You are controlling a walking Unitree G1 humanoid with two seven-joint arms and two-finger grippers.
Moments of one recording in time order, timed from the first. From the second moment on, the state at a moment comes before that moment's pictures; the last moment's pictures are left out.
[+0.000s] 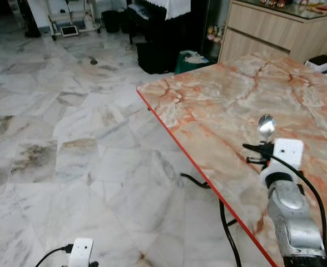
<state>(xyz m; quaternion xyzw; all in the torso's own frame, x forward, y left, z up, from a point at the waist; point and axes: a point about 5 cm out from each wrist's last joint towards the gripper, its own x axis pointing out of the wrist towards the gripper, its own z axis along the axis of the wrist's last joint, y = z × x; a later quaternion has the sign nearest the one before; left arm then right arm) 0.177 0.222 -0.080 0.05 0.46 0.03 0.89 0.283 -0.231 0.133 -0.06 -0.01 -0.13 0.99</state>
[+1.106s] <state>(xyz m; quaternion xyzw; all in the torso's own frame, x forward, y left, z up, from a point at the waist) 0.176 0.224 -0.080 0.07 0.45 0.03 0.89 0.286 -0.221 0.146 -0.03 -0.12 -0.13 0.98</state>
